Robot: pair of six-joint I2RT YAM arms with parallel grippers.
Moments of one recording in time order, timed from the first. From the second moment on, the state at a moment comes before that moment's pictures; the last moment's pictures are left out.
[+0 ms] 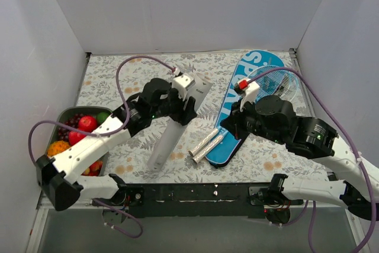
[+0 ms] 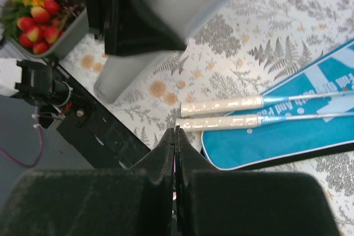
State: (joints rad) left arm -0.79 1.14 1.09 -0.42 0.17 -0.09; right arm 1.11 0.94 1.40 -0.89 0.20 0.38
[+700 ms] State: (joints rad) left arm -0.36 1.82 1.78 -0.71 -0.07 -0.10; right arm 1.11 0.86 1.10 -0.83 0.11 0.50
